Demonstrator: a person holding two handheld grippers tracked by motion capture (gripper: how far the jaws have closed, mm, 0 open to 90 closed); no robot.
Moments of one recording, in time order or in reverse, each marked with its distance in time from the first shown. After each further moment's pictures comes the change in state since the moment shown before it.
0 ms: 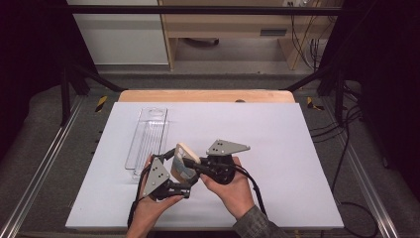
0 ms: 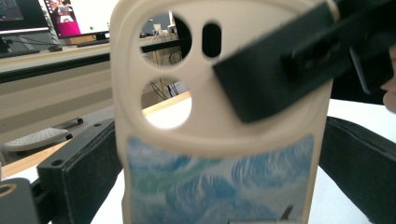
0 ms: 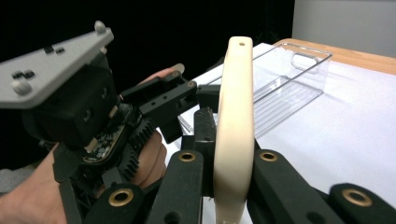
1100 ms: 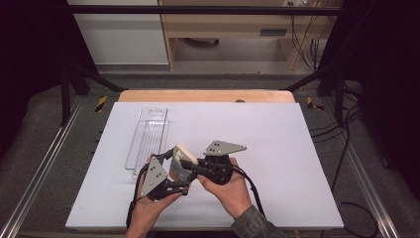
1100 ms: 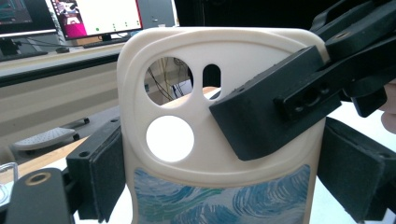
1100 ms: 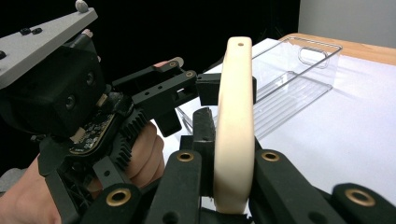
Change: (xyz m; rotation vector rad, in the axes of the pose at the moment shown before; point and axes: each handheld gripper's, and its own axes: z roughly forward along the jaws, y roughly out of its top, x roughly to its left) left arm 0.000 0.008 -0.005 0.006 0.020 0.011; right arm 0.000 -0.003 0.007 0.010 0.018 0.020
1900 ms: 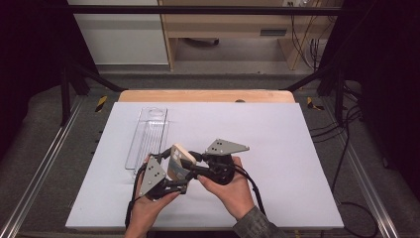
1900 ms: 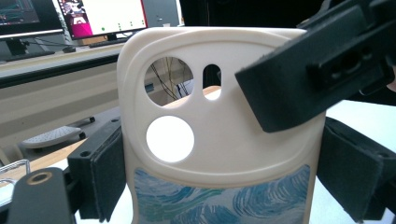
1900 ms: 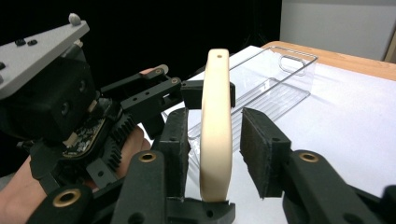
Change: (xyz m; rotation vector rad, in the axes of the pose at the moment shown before) left arm 0.003 0.000 -0.002 0.008 0.018 0.003; right arm 0.003 0.006 -0.007 -0.020 -0.069 -0.015
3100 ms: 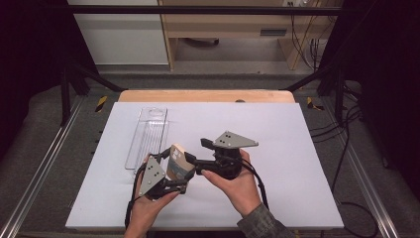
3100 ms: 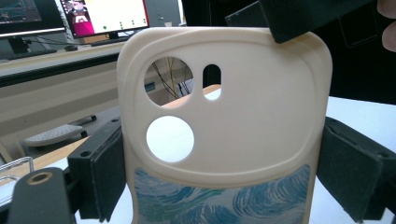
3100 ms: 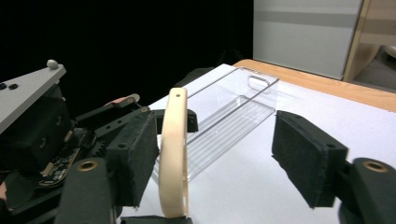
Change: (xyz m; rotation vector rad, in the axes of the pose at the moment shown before) left arm 0.002 -0.001 -0.001 0.003 0.008 -0.006; right arm -0.008 0.016 -0.014 -0.054 -0.099 -0.010
